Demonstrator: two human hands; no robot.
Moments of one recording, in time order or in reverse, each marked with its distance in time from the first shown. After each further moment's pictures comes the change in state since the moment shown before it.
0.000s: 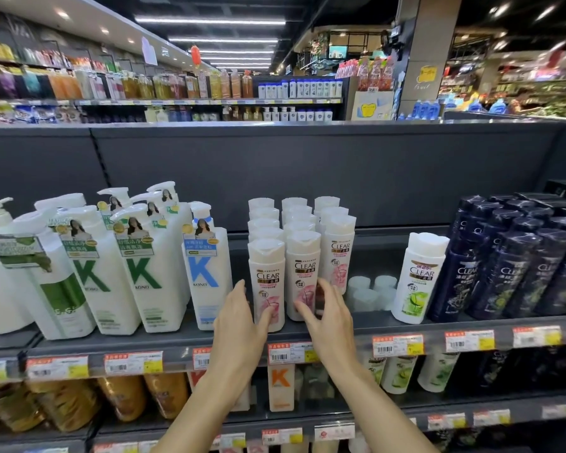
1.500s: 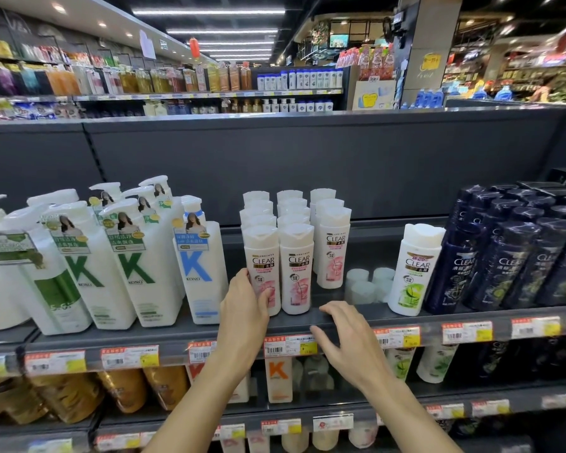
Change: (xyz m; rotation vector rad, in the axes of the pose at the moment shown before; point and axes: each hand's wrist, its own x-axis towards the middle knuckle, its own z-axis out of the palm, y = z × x) left_hand 0.017 0.011 0.018 -0.088 0.032 -0.009; right_hand -0.023 0.046 -0.042 -0.370 -0.157 -0.301
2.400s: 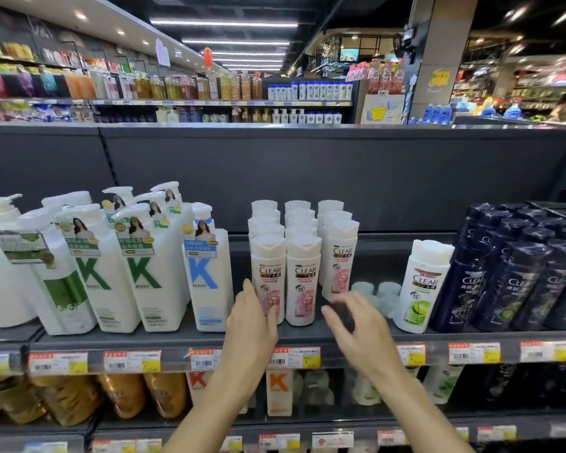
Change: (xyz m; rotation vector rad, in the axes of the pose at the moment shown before) left_hand -0.014 0.006 -0.002 0.122 -0.033 -0.029; right_hand 0.030 -0.022 -0.042 0.185 0.038 0.052
